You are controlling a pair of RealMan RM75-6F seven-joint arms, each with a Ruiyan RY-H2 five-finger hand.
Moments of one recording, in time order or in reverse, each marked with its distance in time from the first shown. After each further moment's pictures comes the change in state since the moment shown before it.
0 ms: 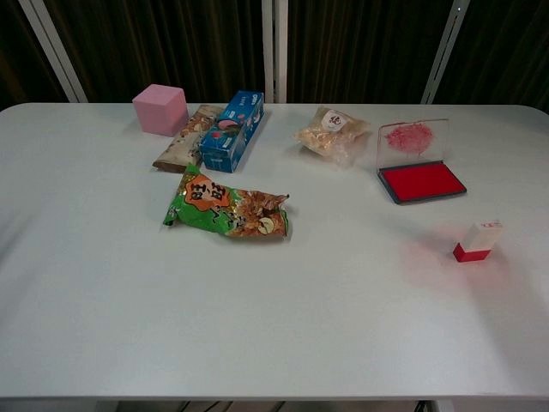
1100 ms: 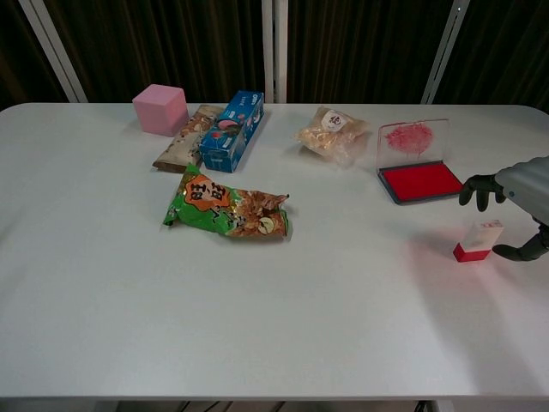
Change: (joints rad) left arm 0.012 -0.011 -0.001 0.058 -0.005 0.005 -0.068; right arm 0.148 -0.280 0.034 0.156 0.118 -0.110 -0.154
